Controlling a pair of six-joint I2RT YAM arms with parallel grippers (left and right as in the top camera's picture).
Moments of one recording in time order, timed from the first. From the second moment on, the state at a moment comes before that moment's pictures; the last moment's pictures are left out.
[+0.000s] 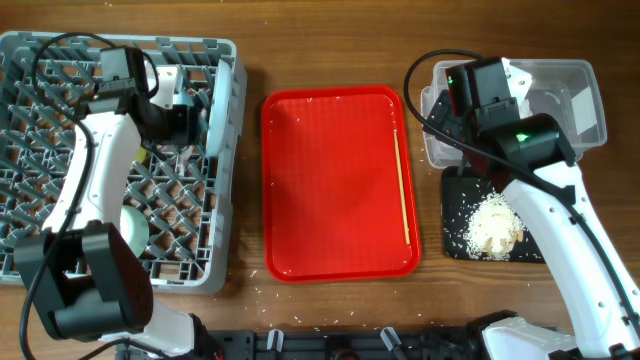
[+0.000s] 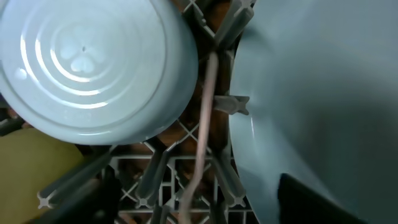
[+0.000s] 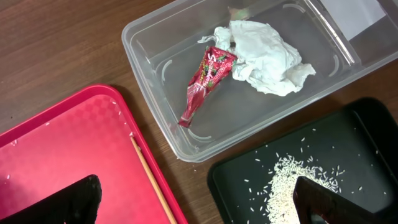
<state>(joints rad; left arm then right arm) 0.13 1.72 1.32 -0.80 0.11 0.15 0.30 1.39 1.34 -1.01 0.40 0.67</state>
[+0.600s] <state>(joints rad) 0.13 1.21 1.33 -0.78 0.58 -0.09 0.30 1.39 1.34 -1.01 0.40 0.67</state>
